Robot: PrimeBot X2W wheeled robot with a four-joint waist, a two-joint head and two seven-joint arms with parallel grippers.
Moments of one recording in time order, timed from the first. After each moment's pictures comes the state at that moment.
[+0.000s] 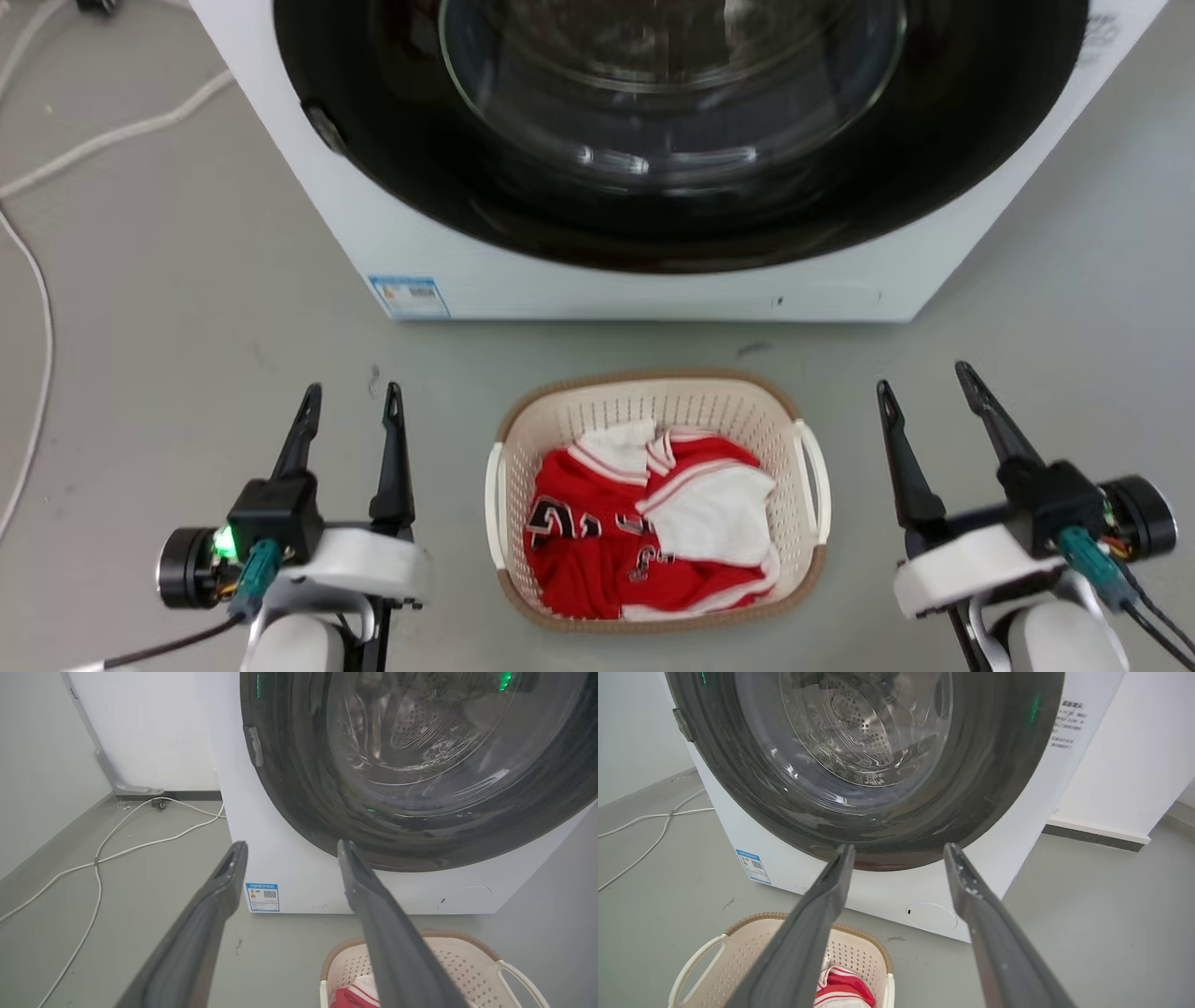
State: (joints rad) left arm -0.11 0.05 -0.01 0.15 -0.07 -0.01 -0.26; right arm -0.09 -0.05 0.03 0.13 -0.08 0.13 -0.26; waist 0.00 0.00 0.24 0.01
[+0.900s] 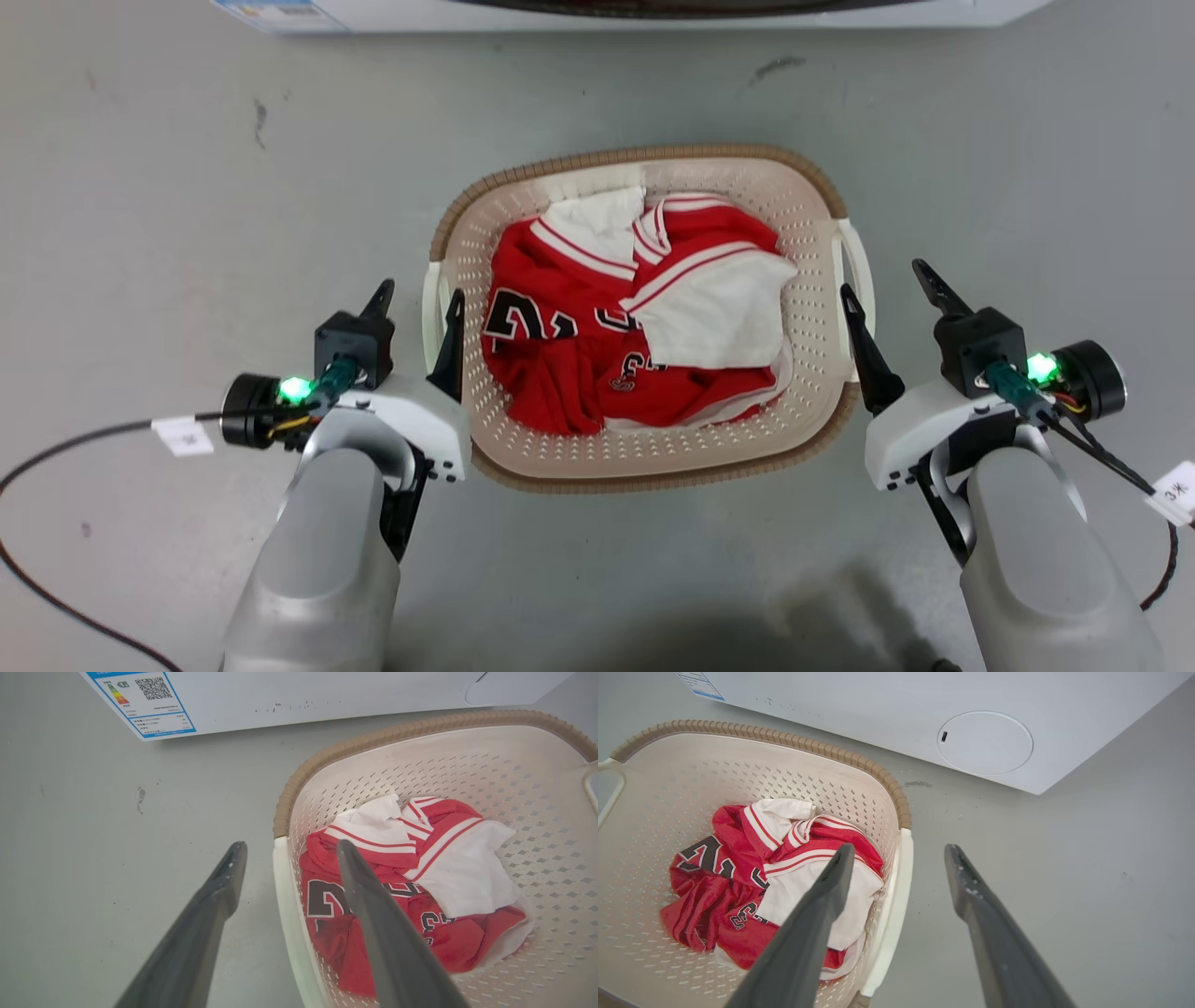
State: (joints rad) left arm -0.58 0.06 -0.07 0.75 -0.02 -0.10 -0.26; right arm -0.50 -0.05 0.04 0.61 -0.18 0.13 -0.26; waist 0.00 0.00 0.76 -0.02
